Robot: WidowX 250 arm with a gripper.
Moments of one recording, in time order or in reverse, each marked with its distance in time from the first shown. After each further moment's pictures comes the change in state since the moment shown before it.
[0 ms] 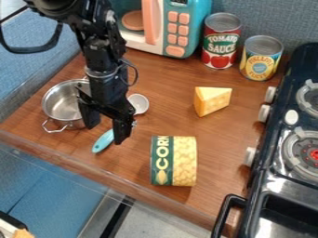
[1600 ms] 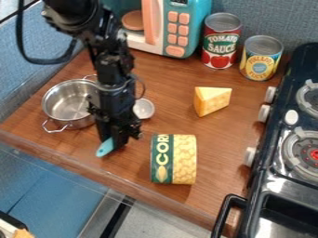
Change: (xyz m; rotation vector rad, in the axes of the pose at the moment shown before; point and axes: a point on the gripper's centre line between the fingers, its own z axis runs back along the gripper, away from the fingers) arm 0.012 -0.015 -0.016 -0.035 0.029 -0.056
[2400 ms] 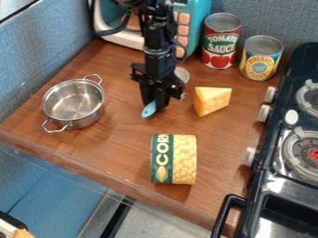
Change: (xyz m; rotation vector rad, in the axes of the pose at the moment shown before) arm 0.096 0.003 0.000 -0.009 -0.031 0.023
